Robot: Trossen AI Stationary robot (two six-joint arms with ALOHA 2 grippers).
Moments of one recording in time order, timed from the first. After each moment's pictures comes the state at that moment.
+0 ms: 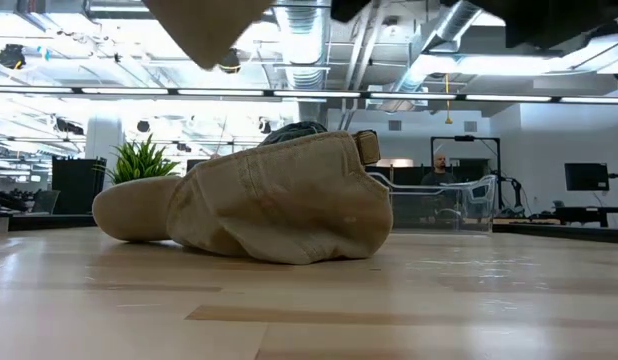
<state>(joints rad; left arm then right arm) -0.39 1.35 0.84 0.54 -0.68 0.52 0.41 1.82 0.87 1.05 -0.08 -0.06</state>
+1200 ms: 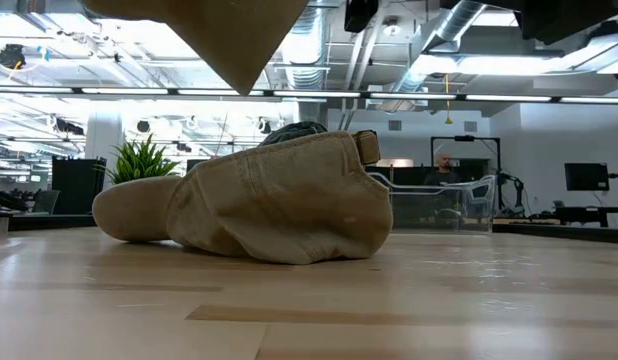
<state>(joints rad) -0.41 1.23 0.84 0.55 -0.29 0.47 0.43 1.82 0.88 1.03 0.19 -0.13</state>
